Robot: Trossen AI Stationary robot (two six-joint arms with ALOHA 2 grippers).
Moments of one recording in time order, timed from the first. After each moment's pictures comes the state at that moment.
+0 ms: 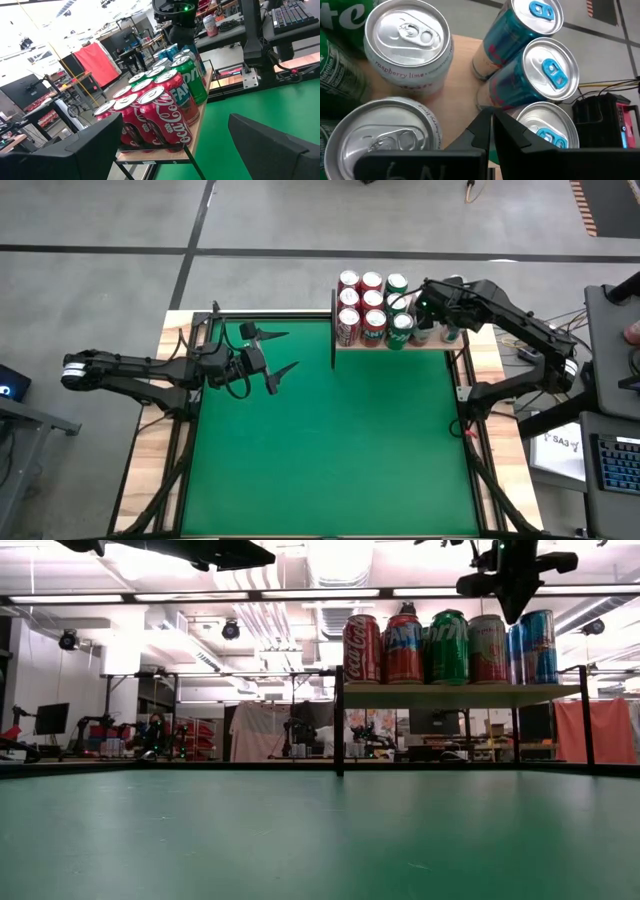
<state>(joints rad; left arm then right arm) 0.03 1.02 0.70 0.32 -0.38 0.46 -0.56 1.30 1.52 -1.57 0.64 0.82</state>
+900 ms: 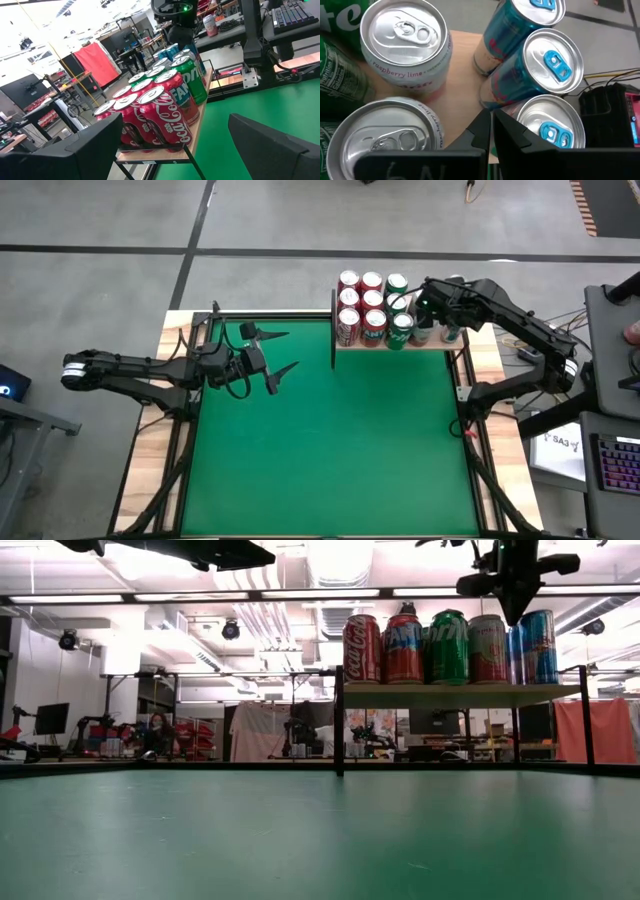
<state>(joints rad) 0.03 1.02 0.70 0.32 -0.38 0.46 -0.57 1.30 1.52 -1.57 0.60 0.86</state>
